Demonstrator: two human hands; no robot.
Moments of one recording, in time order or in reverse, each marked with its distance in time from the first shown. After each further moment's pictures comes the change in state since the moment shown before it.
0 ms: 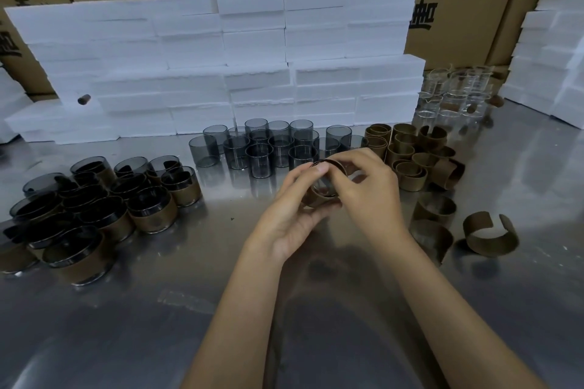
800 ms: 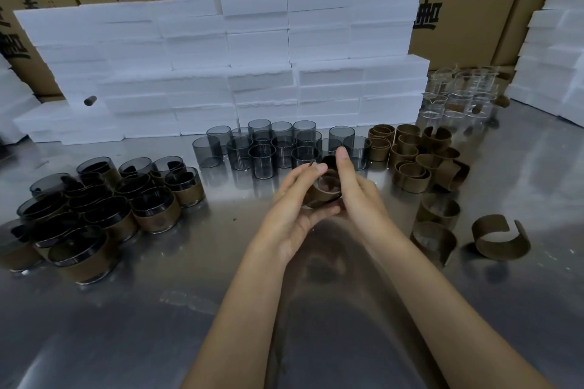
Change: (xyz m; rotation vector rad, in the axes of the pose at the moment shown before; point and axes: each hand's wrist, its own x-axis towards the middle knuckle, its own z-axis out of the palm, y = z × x) left_hand -0.002 0.000 -0.001 0.087 0.059 0.024; right_hand -0.003 0.013 0.014 0.364 -0.257 0.434
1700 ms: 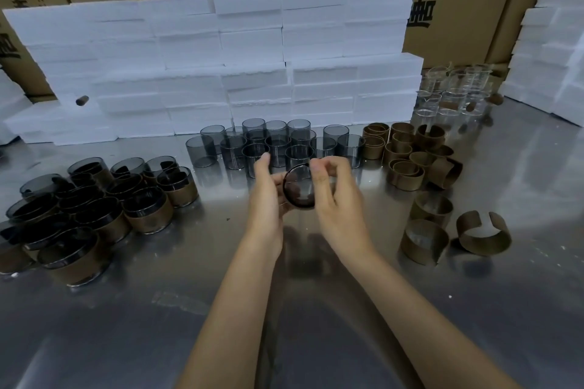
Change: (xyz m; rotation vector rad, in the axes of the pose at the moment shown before) left_hand 0.009 0.005 -0.009 0.231 0.298 0.065; right_hand -0.007 0.014 0.020 -0.209 0.159 -0.361
